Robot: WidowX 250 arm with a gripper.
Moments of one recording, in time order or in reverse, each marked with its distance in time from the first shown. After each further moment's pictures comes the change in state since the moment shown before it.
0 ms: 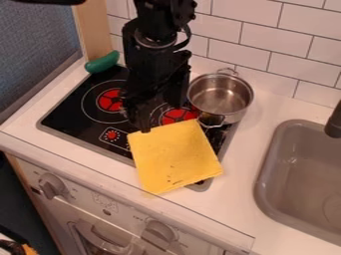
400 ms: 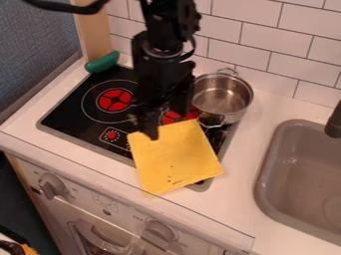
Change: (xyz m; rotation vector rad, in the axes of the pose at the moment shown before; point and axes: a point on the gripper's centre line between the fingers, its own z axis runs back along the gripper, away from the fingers) arm -0.007 -0.014 -0.019 0.025 0.055 0.032
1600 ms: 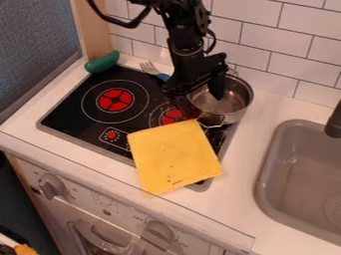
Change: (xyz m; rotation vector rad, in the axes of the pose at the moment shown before) arm 0.018 -0.089 -0.053 -0.217 0.067 -0.338
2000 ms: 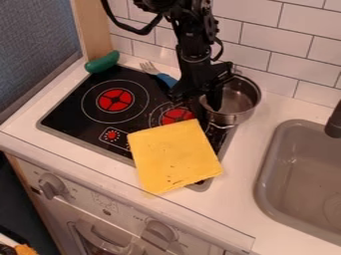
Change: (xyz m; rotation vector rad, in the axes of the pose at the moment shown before) arm -0.009 -0.006 -0.010 0.016 0.019 -0.039
